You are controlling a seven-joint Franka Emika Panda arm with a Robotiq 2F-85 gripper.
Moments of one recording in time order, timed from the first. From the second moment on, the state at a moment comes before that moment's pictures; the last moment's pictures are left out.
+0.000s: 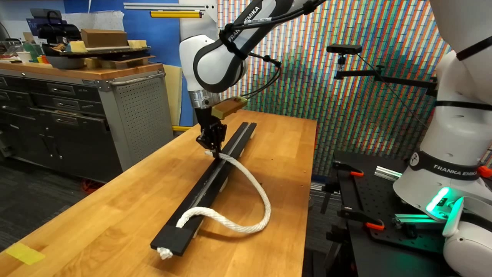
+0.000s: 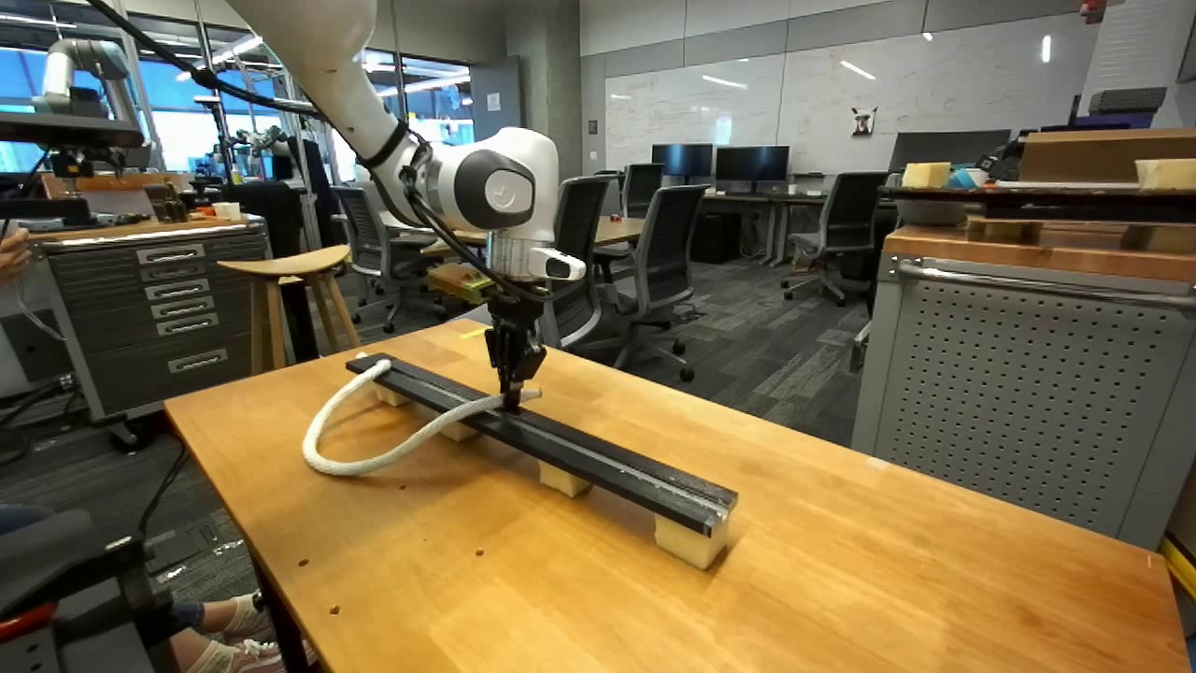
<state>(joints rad) 0.07 0.63 0.01 -1.76 -0.01 2.23 0.27</state>
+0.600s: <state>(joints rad) 0.04 0.60 -0.05 -1.79 0.00 2.26 0.29</state>
